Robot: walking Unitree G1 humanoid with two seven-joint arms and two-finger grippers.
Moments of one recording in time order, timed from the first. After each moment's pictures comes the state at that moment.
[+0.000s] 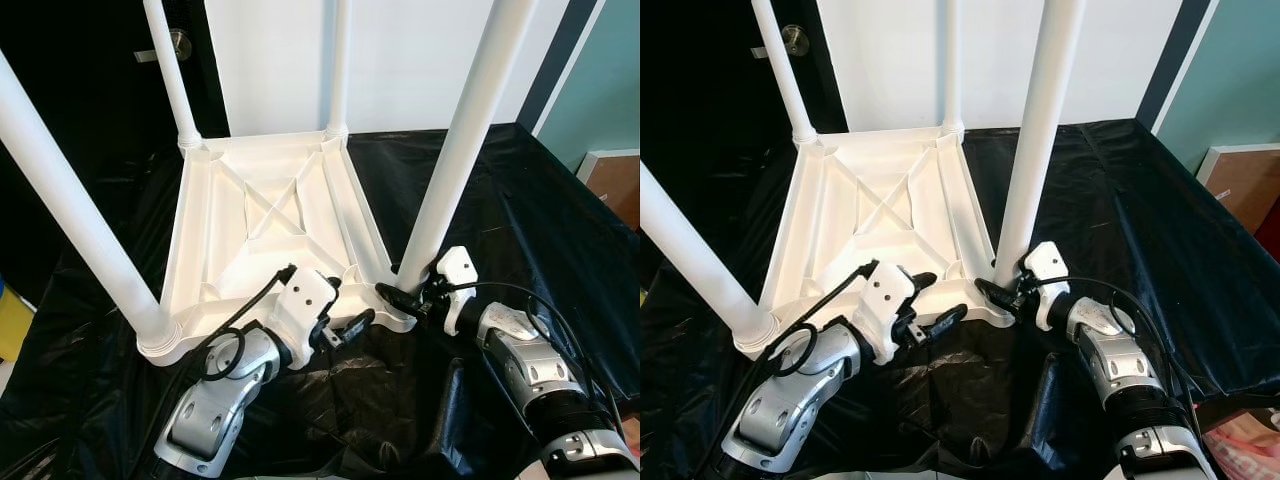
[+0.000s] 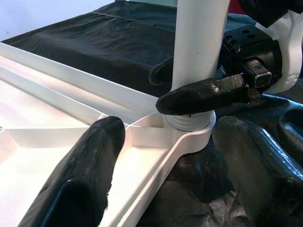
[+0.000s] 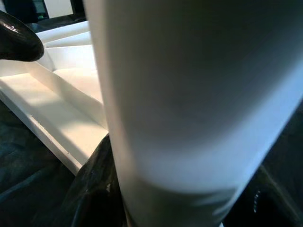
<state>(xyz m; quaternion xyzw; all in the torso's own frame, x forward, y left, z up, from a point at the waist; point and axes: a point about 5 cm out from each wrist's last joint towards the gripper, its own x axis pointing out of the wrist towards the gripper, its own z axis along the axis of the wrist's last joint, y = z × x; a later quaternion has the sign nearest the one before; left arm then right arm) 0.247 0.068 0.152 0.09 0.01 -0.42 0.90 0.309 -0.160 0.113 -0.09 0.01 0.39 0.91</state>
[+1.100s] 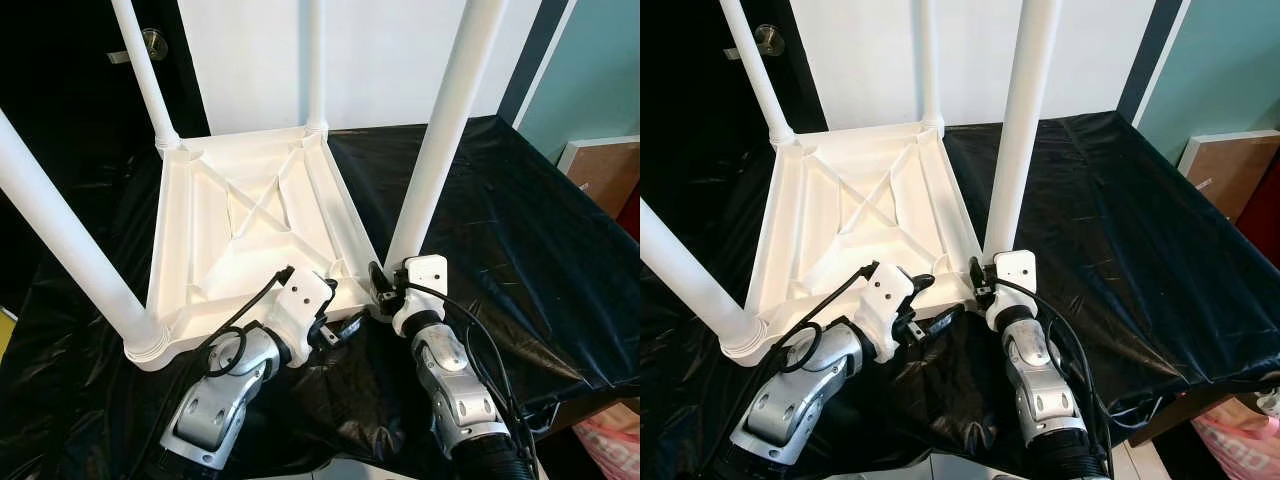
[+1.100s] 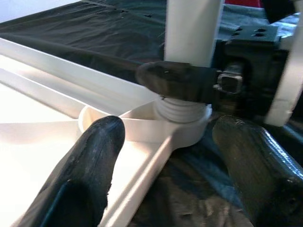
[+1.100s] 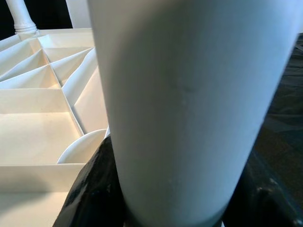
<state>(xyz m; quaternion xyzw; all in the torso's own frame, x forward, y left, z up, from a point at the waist) 0.260 0.073 0.141 0.08 0.02 -0.41 0.91 0.291 -0.101 0.114 0.02 -0.03 0.09 0.99</state>
